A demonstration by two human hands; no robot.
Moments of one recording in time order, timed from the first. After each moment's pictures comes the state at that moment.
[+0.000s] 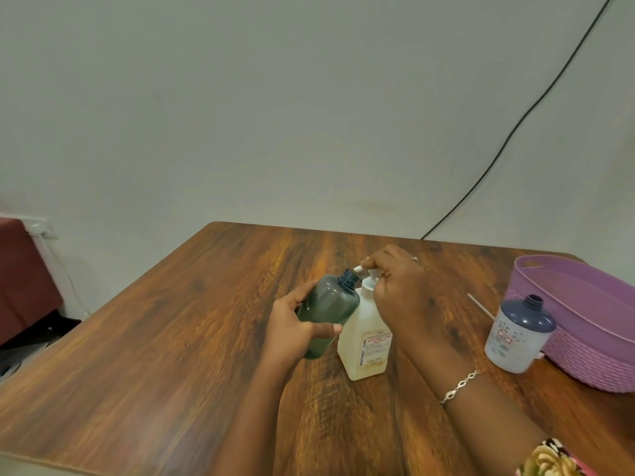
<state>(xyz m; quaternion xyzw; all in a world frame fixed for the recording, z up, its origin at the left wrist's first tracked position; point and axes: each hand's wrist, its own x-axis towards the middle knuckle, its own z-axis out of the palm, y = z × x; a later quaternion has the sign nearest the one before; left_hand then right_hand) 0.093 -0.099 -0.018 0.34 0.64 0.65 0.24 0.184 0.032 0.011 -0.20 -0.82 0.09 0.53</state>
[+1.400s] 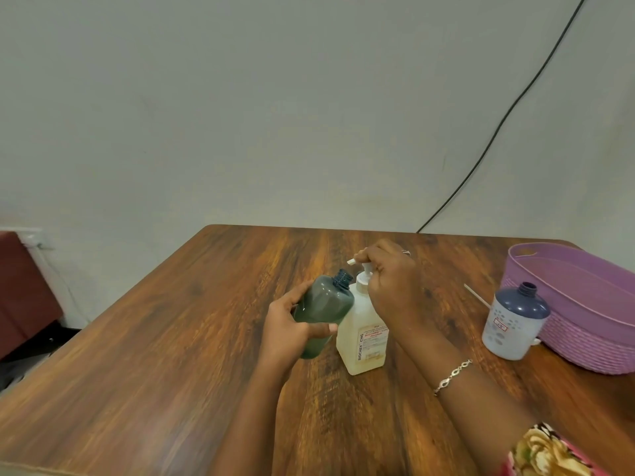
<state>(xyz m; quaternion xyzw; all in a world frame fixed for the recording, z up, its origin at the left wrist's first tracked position) 0.090 -0.095 -0.027 0.34 0.66 0.63 0.23 0.183 0.034 0.006 -0.20 -0.81 0.10 0.54</state>
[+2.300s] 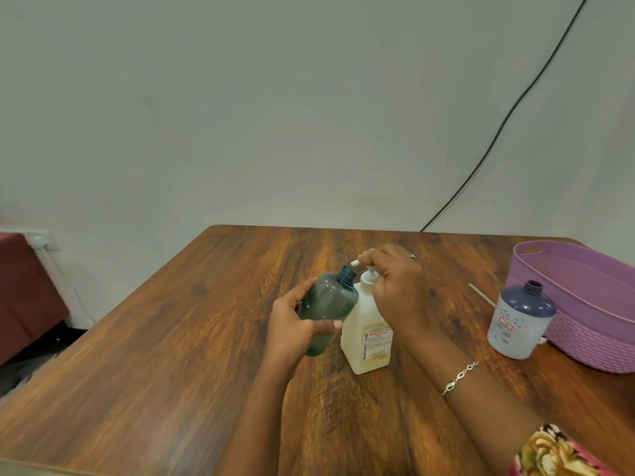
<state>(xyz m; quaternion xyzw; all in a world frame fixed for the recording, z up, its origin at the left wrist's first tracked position) 0.093 -0.096 -0.020 0.34 0.65 0.64 0.22 0.186 0.032 0.004 -0.20 -0.82 0.10 0.53</state>
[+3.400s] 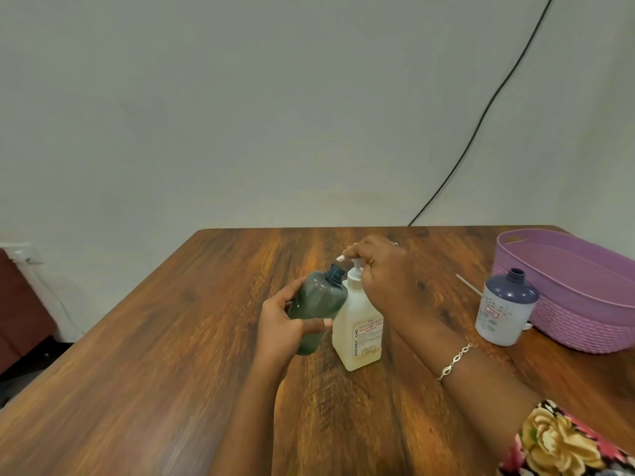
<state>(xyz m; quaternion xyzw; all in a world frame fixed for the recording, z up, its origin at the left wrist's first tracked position) 0.097 -0.096 -0.016 0.35 0.63 0.66 0.23 0.189 0.036 0.014 -0.19 -0.83 0.13 0.50</state>
